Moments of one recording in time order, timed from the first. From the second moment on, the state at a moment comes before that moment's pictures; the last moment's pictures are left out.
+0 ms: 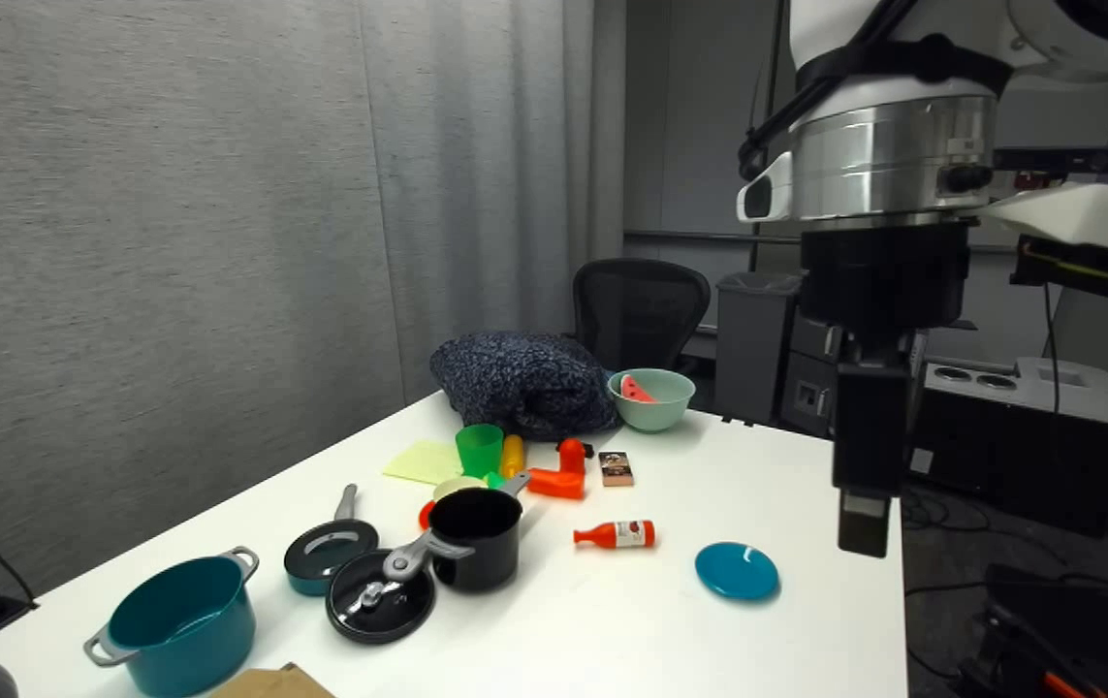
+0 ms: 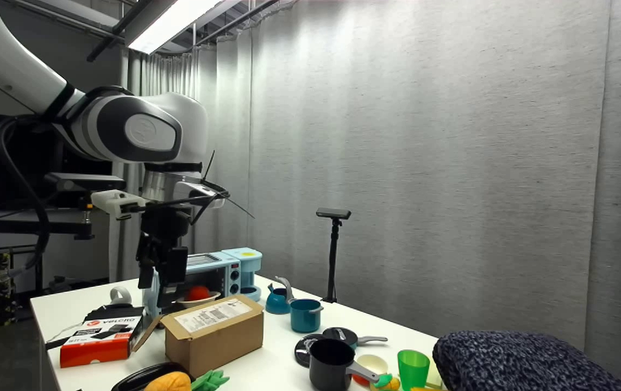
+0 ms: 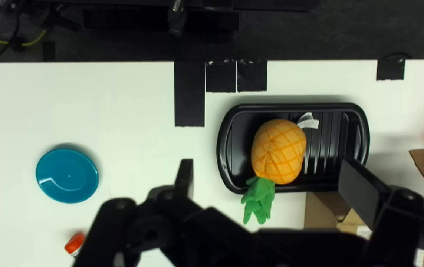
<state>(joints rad) 0.13 -0.44 0.16 -2.52 0.18 2.00 0.17</state>
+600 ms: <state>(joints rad) 0.13 -0.17 0.19 -2.49 0.14 2.24 0.18</state>
